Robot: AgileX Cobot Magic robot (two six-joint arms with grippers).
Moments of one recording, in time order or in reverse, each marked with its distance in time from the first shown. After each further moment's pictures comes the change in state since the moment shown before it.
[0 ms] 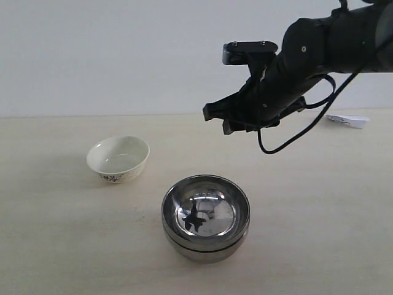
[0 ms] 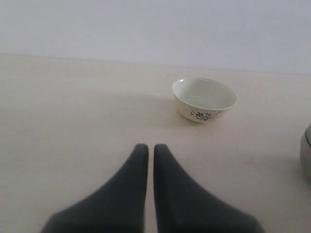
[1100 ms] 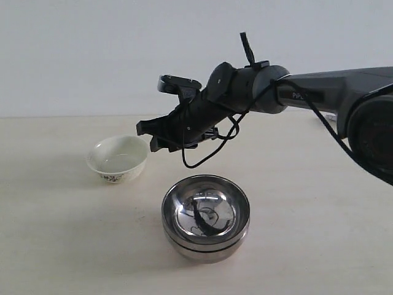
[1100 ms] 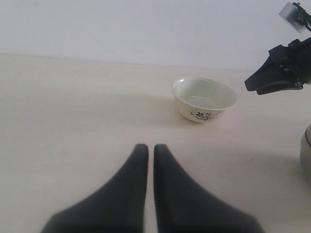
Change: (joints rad) left arm 0.000 0.000 0.000 0.000 0.000 0.000; right arm 0.080 0.490 -0.498 0.524 0.044 -0.336
